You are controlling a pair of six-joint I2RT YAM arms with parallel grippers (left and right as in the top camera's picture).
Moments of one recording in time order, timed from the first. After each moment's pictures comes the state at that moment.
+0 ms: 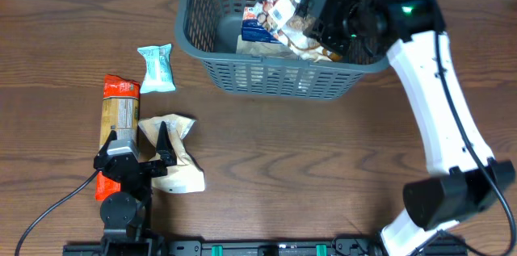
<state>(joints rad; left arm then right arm) -0.05 0.01 0.02 -0.08 -0.14 -0.15 0.25 1.82 1.90 -1.04 -0.35 -0.86</state>
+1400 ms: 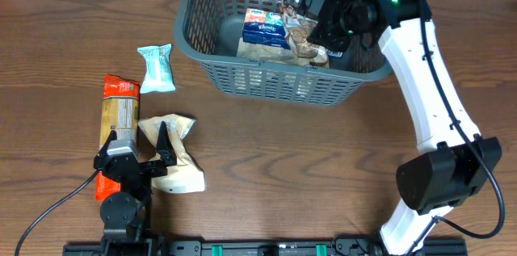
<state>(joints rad) -0.05 0.01 0.02 -0.08 -0.14 -0.15 0.23 1.91 1.95 -1.04 -0.27 -0.87</state>
